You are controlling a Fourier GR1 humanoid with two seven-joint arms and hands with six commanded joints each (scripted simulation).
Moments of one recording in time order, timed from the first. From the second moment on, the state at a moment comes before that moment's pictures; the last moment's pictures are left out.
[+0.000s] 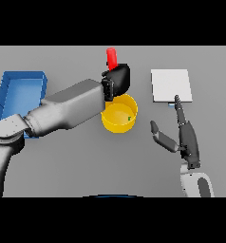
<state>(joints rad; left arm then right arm) -1.35 0.23 -1.36 -0.73 -1.14 -0.25 -0.08 0.09 -0.04 0.14 -1.71 0.31 -0.10 -0.08</state>
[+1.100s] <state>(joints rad) -1.66 0.53 -0.77 -0.16 -0.41 -0.08 0.02 0.07 -0.02 0.15 -1.68 0.28 -0.08 -0.13</state>
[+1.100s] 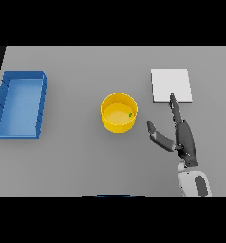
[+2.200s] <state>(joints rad) -0.86 0.73 -0.51 -0.64 0.35 0.38 0.39 0.04 -0.05 0.14 -1.63 0.25 -0.04 -0.15</state>
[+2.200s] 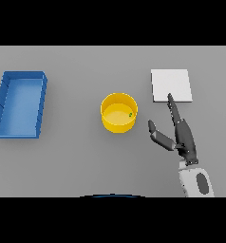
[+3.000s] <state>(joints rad) -0.60 0.95 -0.66 -1.13 0.51 0.21 0.47 0.05 -0.05 0.15 -1.66 0.25 -0.04 -0.16</state>
